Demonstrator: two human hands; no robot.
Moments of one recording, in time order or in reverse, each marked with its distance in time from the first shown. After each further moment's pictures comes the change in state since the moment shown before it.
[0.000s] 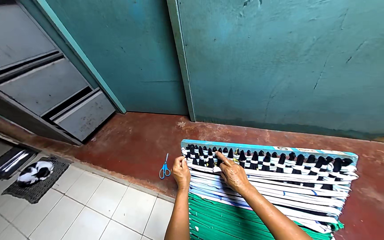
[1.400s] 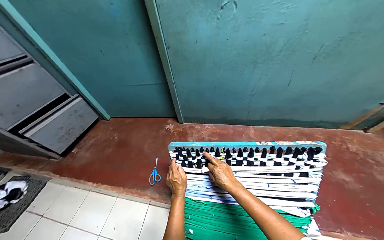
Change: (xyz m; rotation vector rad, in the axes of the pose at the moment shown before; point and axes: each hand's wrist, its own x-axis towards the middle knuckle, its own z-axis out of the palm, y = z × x) left_hand -0.026 -0.015 0.019 0.342 -0.011 0.285; right_hand -0.001 0.000 -0.001 0.000 -0.031 0.024
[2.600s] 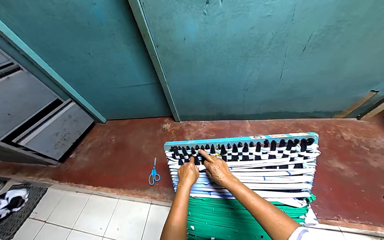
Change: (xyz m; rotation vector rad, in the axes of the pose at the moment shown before) left_hand 0.053 0.080 -0.033 0.296 -1.237 -0.077; right_hand 0.003 0.000 -0.003 0.034 -0.131 0.050
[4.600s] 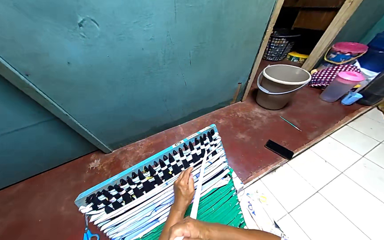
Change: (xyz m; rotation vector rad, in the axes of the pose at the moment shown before) left_hand -0.017 0.149 0.119 -0.594 0.483 1.035; right_hand -0.153 -0.053 -0.087 0.873 0.085 -0.151
